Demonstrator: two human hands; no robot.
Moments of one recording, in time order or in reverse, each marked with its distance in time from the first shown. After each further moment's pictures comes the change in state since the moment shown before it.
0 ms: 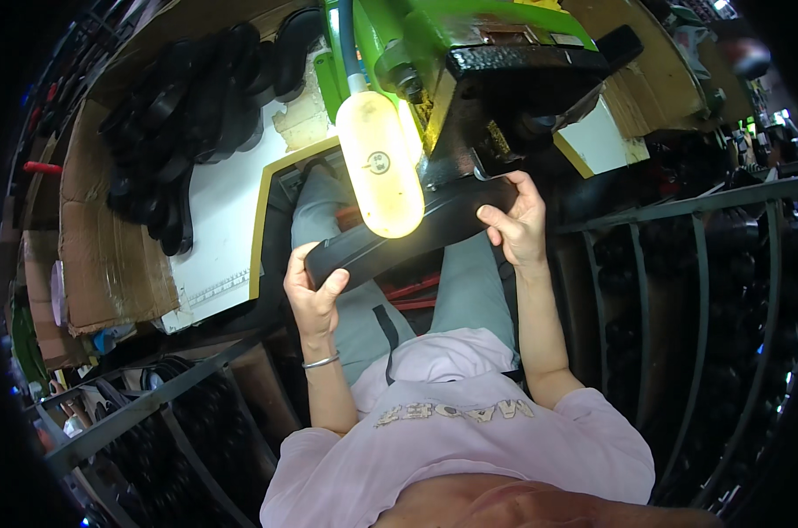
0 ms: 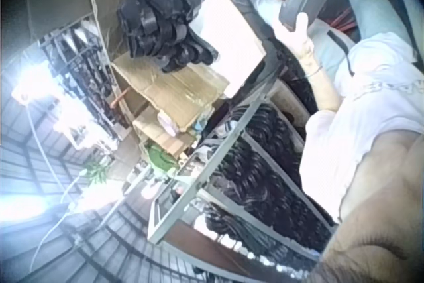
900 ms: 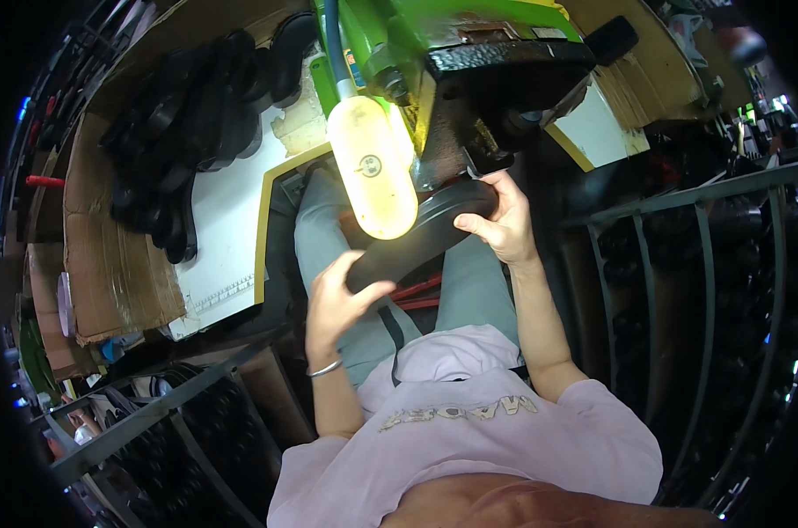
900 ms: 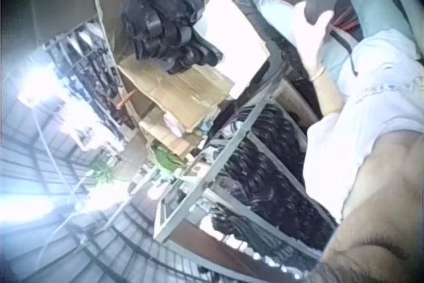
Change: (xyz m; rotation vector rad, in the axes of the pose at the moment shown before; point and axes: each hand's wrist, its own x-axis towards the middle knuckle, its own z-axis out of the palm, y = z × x) left_hand 0.006 0.027 0.026 0.831 -0.314 -0.139; right_hand 0.001 0.004 0.019 -0.179 -0.164 -0.094
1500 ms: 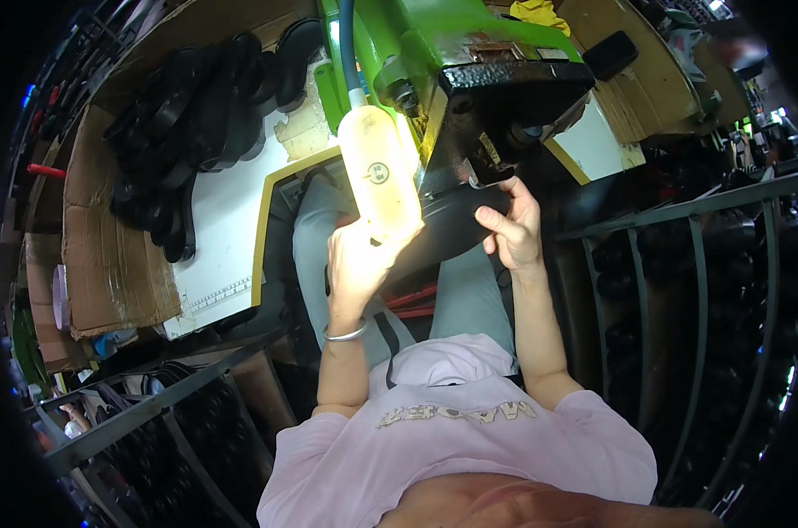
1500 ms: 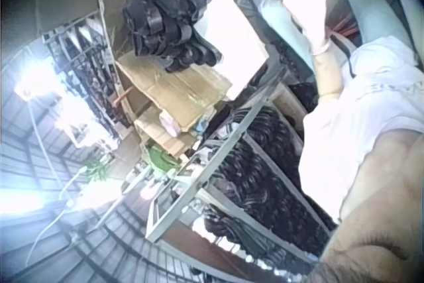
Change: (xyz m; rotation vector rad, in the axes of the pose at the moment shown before) left_hand 0.050 0.048 0.019 0.092 0.223 0.210; right_hand 0.002 -0.016 -0.010 0.223 0.140 0.176
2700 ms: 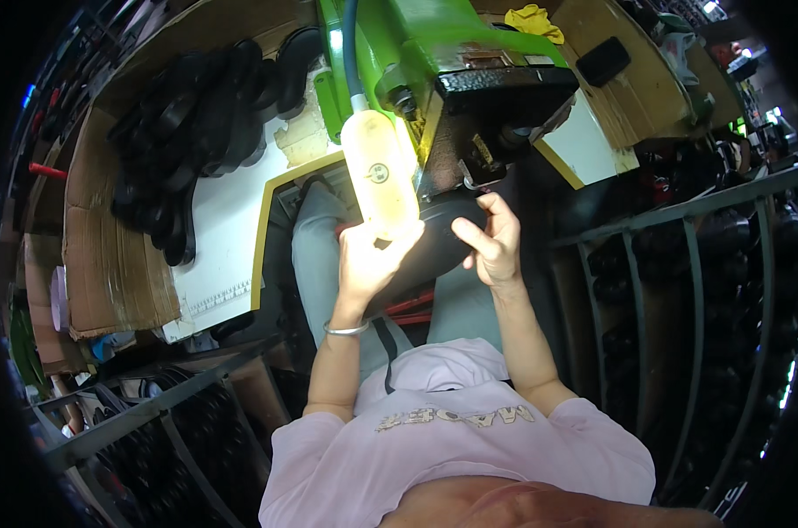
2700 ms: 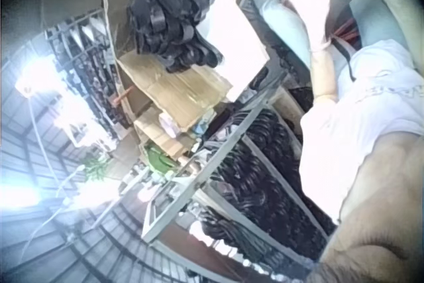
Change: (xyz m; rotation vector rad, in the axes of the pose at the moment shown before) left_hand -0.001 -0.008 0.015 -0.288 -0.009 0.001; right_hand -0.017 0.013 0.029 -0.052 0.061 -0.002
